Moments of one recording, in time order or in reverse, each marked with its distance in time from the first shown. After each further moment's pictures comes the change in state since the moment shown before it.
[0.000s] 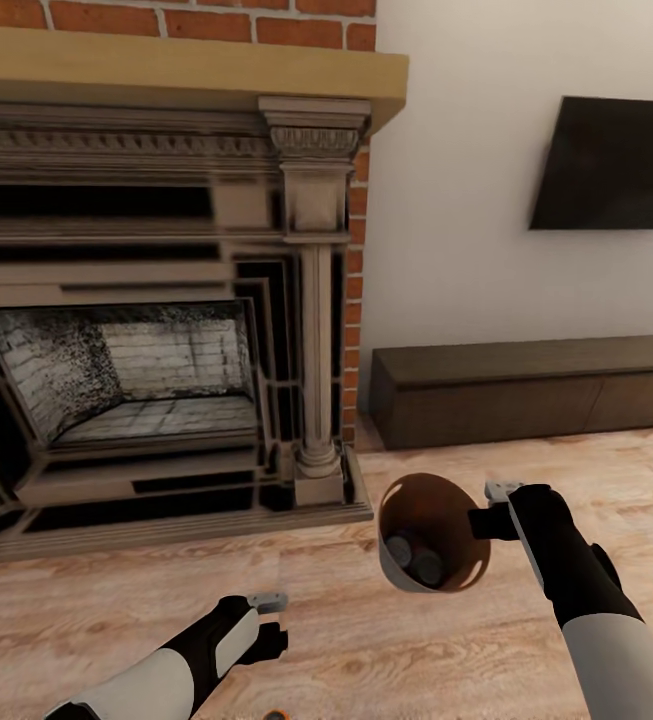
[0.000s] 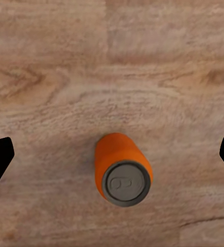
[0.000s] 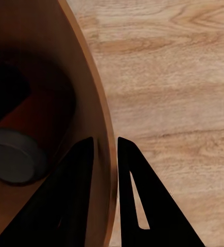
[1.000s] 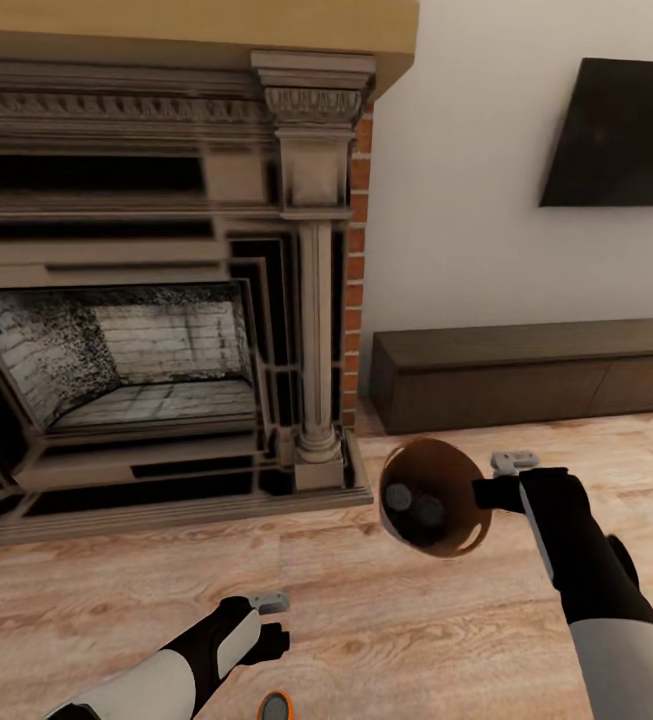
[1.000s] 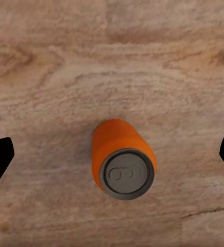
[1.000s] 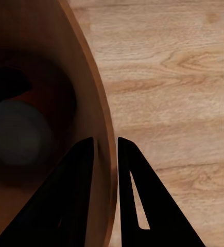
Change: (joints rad) left arm 0.002 -0.005 -0.002 0.000 0.000 -0.004 -0.002; right arm 0.011 0.005 -0.015 -0.211 -0.004 0.000 0.000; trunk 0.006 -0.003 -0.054
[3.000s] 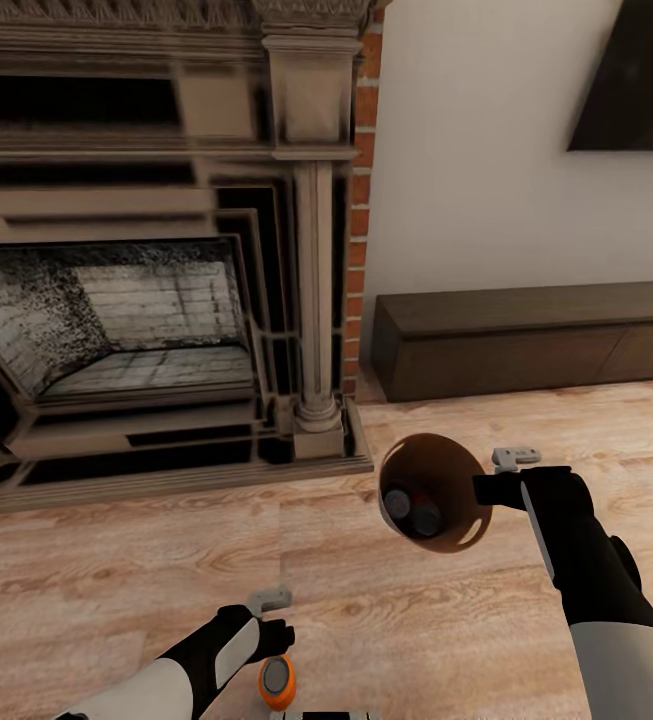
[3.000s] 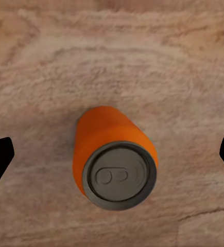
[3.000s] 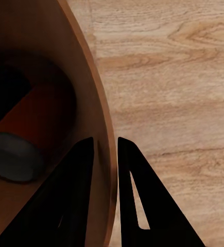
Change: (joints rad) left arm 0.020 0.005 -0.009 -0.004 -0.002 -0.107 -0.075; right arm 0.007 0.009 -0.010 -0.041 0.008 0.000 0.000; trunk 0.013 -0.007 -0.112
